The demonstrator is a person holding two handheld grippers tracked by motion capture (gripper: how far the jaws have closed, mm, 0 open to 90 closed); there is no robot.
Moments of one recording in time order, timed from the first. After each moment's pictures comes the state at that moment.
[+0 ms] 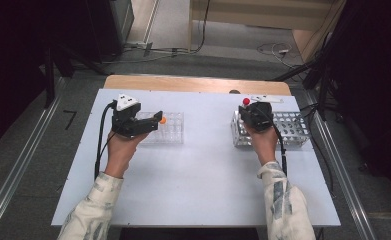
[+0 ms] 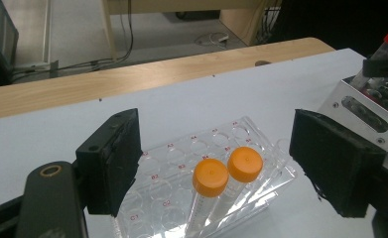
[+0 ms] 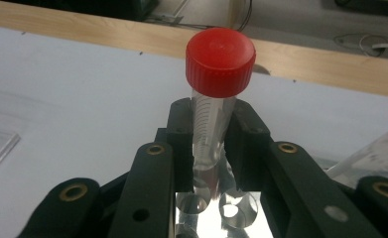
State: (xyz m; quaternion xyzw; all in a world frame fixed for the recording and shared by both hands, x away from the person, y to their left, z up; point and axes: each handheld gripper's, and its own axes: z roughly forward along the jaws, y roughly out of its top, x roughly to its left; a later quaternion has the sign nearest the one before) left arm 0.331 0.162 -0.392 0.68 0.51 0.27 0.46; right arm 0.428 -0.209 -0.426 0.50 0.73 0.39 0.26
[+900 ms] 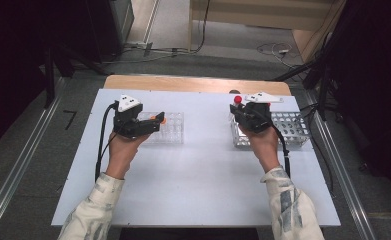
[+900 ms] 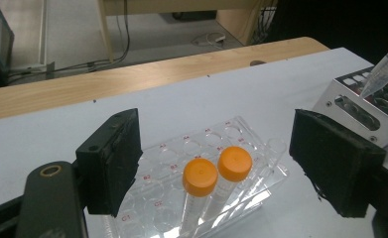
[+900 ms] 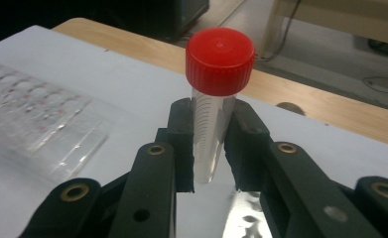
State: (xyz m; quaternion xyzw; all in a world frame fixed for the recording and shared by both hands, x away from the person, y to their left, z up) left arm 0.328 0.157 -0.391 0.68 0.50 0.26 0.47; right arm 0.383 -0.183 -0.381 0.42 0.76 0.42 0.26
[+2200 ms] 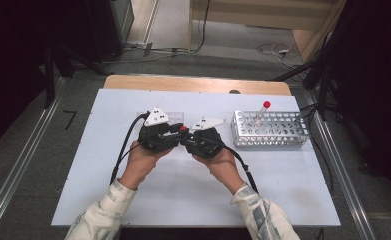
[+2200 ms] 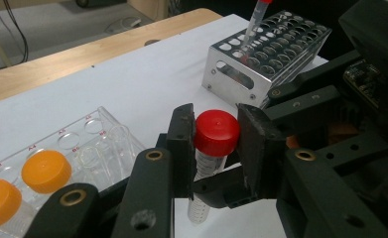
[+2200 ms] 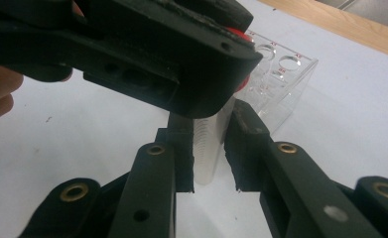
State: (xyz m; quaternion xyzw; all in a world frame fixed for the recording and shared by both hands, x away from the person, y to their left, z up) left arm 0.307 0.101 -0.395 0.77 0.38 0.17 0.49; right arm 0.330 -0.076 -0.421 0.30 0.84 0.43 0.13
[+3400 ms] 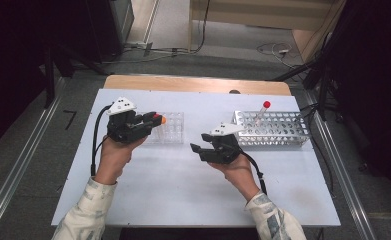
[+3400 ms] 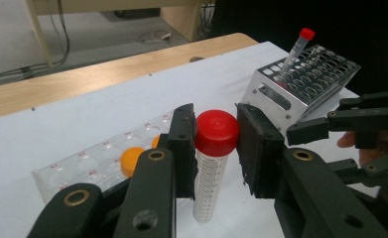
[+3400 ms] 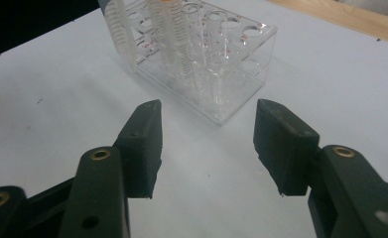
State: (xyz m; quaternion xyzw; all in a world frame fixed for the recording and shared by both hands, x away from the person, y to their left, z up) left arm 0.303 0.166 -0.371 0.72 0.44 0.20 0.51; right arm 0.324 -0.121 -0.430 0.31 0.83 0.44 0.13
